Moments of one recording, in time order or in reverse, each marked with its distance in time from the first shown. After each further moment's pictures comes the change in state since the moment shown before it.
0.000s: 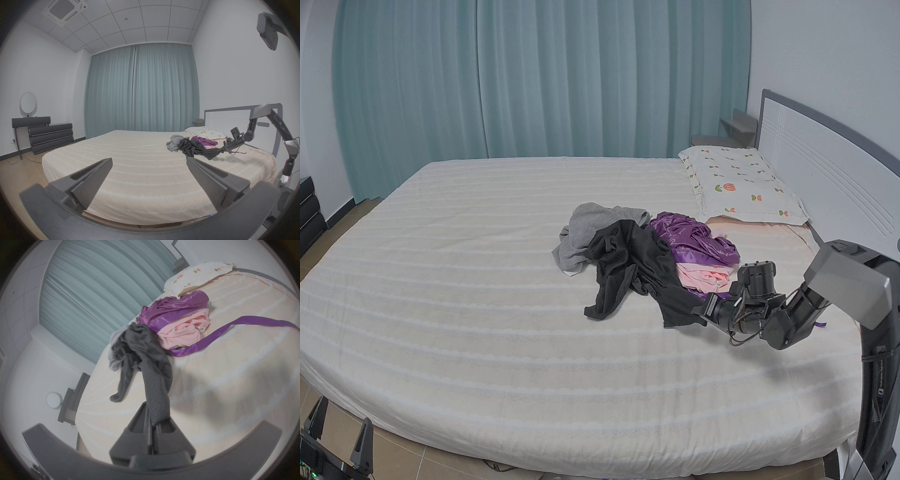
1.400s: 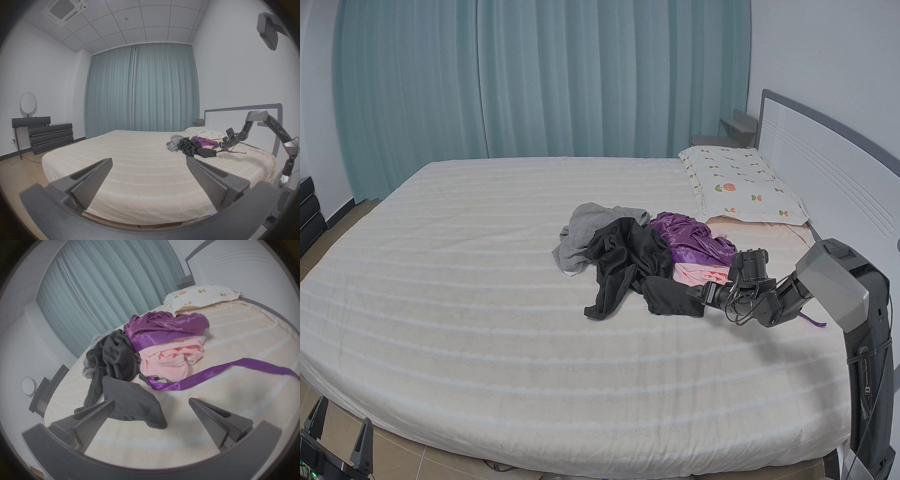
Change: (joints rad) left arm 0.000 0.000 0.000 0.000 0.000 0.000; right arm -0.053 0.131 -0.321 0.206 -0.151 -0.236
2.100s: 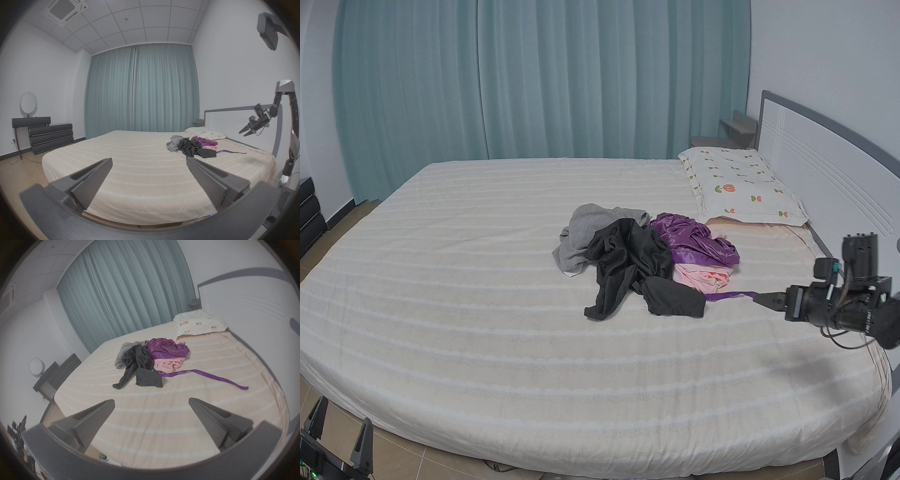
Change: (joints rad) left arm 0.000 0.000 0.000 0.000 0.000 -0.001; right arm -0.039 -0.889 0.786 0.062 0.056 -0.187
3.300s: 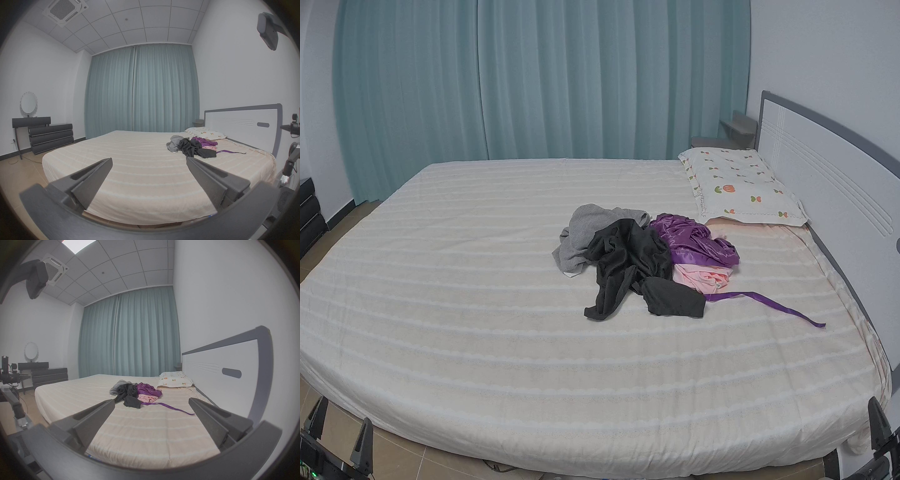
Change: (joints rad) left arm 0.000 0.000 0.000 0.000 0.000 0.000; right arm -0.145 -1.603 0.520 0.491 -0.095 -0.246
